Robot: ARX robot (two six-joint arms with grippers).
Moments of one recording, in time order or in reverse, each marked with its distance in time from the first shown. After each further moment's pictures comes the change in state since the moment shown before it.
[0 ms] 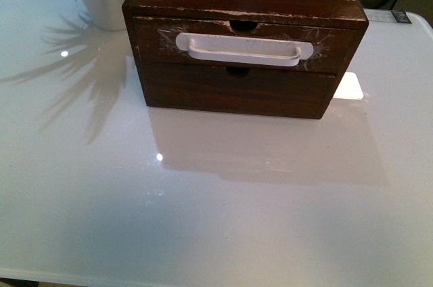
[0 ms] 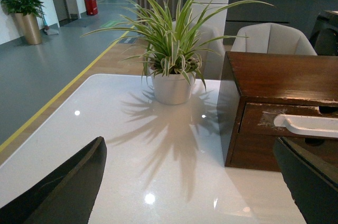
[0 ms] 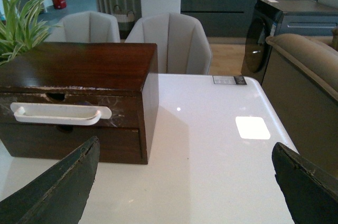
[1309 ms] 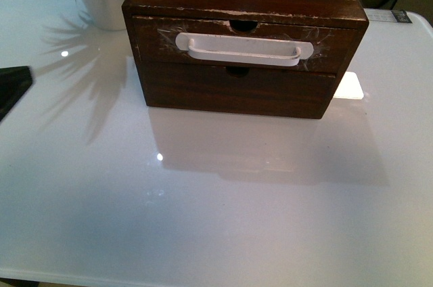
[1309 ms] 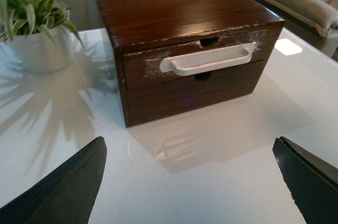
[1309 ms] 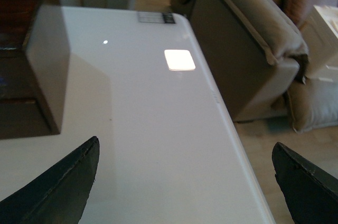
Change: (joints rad) left arm -0.185 0.941 0.122 0.574 0.302 0.070; right arm 0.057 1.106 0.307 0.494 0.291 -0.208
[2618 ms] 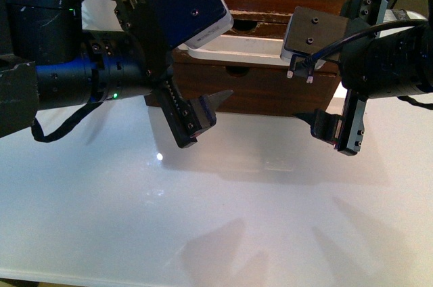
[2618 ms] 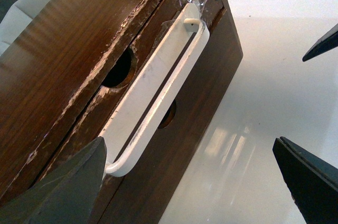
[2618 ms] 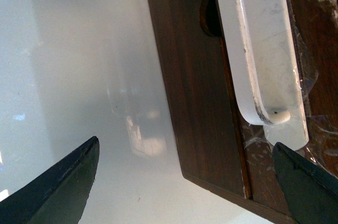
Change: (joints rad) left arm -0.190 1.122 0.682 0.293 0.152 0.673; right arm 0.205 0.818 0.599 -0.242 -0.536 -0.906
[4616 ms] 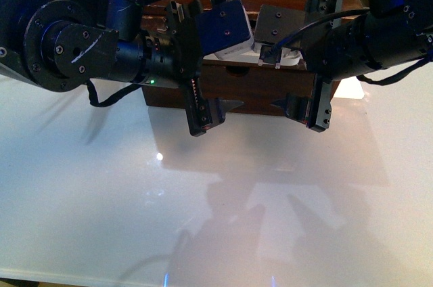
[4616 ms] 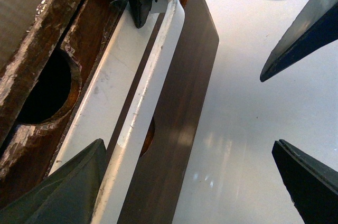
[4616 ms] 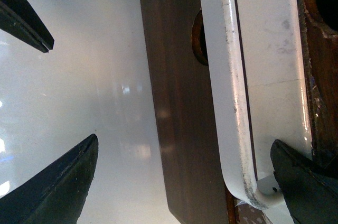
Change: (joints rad) left arm 0.006 0.211 0.349 -0.340 0.116 0.188; right arm 0.048 0.169 0.243 -0.113 -0.037 -0.020
